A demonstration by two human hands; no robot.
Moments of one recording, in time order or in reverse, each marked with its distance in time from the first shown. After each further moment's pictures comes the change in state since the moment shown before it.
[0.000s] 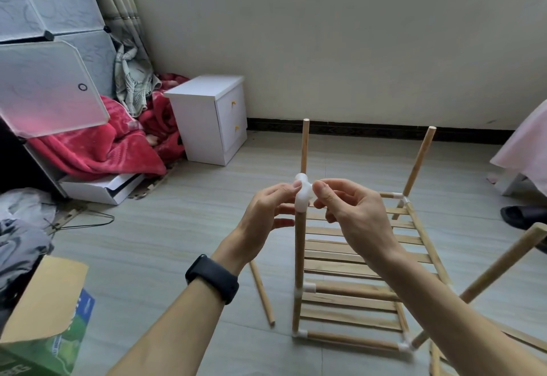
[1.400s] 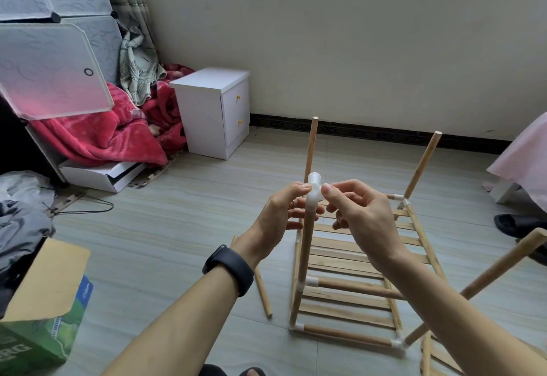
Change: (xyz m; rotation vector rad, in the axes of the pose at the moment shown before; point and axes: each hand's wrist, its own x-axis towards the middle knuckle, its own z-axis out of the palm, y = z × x) left_hand -0.003 -0.017 0.002 -0.065 -0.045 0.007; right_hand -0.006 0.001 0.008 -0.016 0.016 0.024
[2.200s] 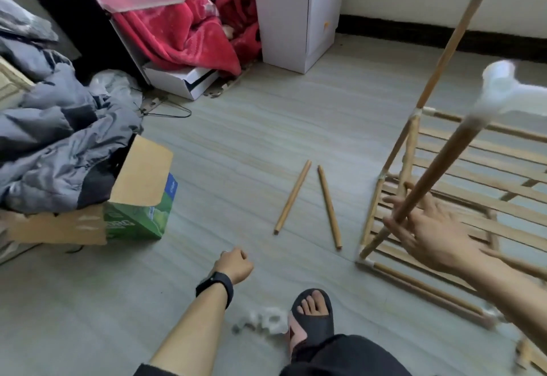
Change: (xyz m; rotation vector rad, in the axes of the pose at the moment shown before) left_hand -0.169 -0.298 -0.178 0.721 0.294 -1.066; right_hand -0.014 0.185 0.032 -1.236 -0.663 0.163
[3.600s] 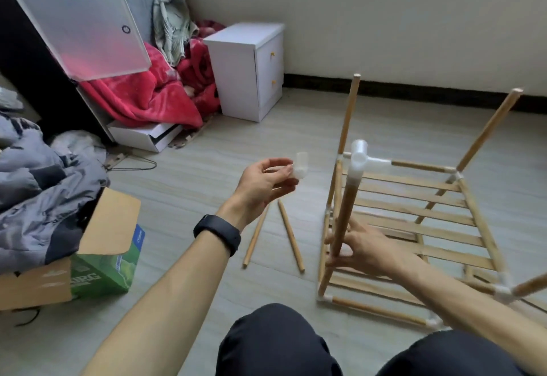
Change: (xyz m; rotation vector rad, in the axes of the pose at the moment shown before) left_hand -0.167 0.232 -0.118 -1.116 -0.223 0.742; right_hand -0.048 -0.019 -0.036 0.005 -0.107 -0.138
